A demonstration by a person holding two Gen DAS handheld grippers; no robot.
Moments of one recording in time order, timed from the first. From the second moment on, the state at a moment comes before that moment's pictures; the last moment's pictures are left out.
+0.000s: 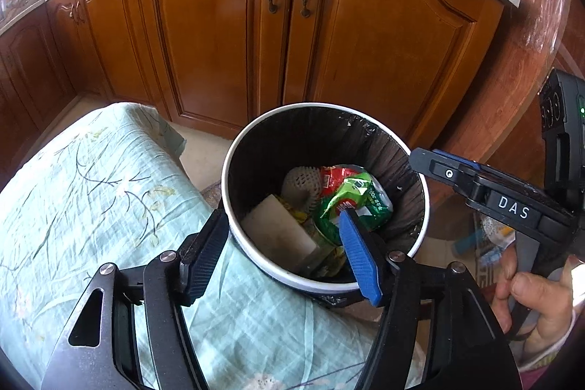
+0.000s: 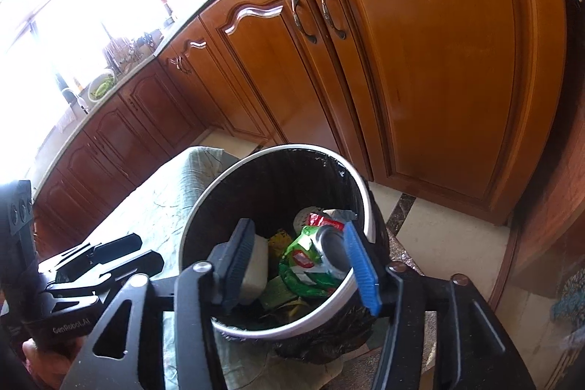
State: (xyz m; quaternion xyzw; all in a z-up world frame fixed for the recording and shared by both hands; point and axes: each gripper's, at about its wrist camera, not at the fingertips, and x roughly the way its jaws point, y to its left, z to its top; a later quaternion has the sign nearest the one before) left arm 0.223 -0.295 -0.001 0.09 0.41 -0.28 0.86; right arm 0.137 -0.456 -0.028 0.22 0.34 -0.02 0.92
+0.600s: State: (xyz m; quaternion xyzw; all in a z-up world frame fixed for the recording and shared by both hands) left arm 0.144 -0.169 0.007 -0.07 0.37 -0.23 0.90; right arm 0.052 -0.350 -0.015 0.22 0.28 0.01 0.94
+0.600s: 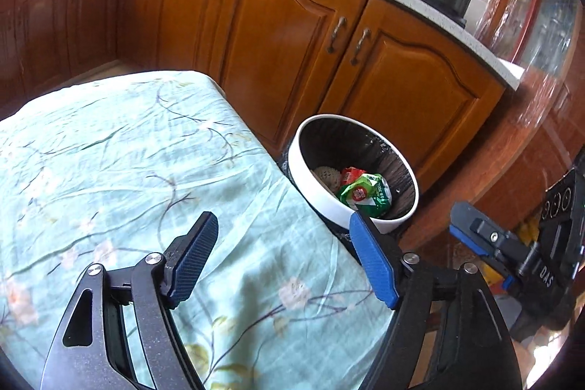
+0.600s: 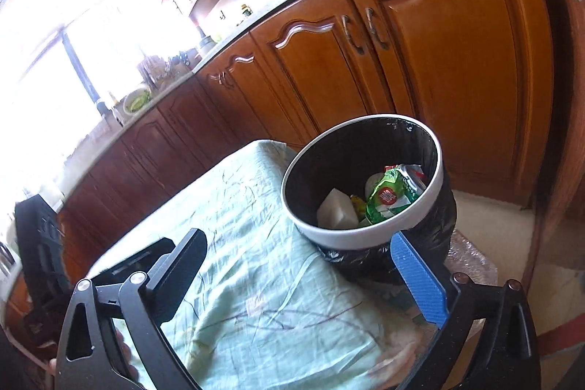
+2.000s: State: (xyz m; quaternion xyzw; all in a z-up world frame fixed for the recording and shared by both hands) left arm 0.026 -0.082 0.010 0.00 0.19 -0.10 0.98; right arm -0.033 -0.252 -0.022 0.08 0.16 -0.03 0.98
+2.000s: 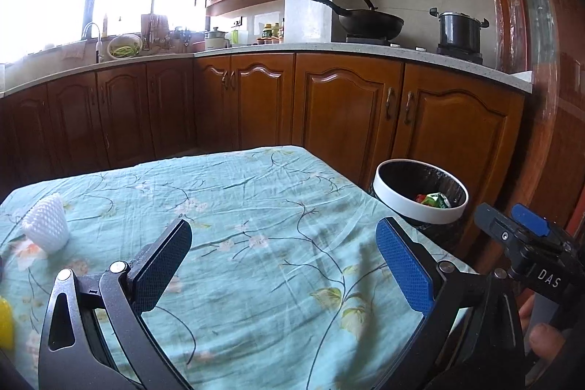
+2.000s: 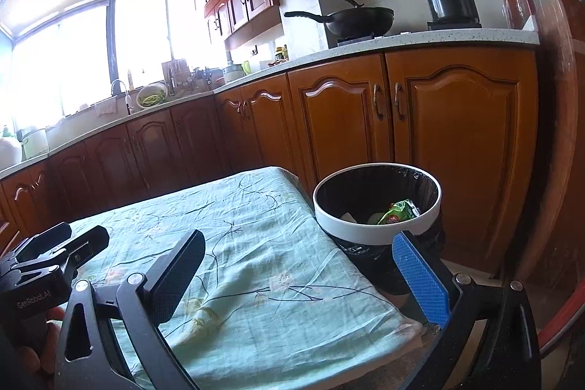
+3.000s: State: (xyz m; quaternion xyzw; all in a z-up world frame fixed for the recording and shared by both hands) left arm 0.019 -0.081 0.013 0.01 0.19 -0.08 0.98; right arm -0.031 -0.244 -0.020 0.08 0.16 -0.01 0.98
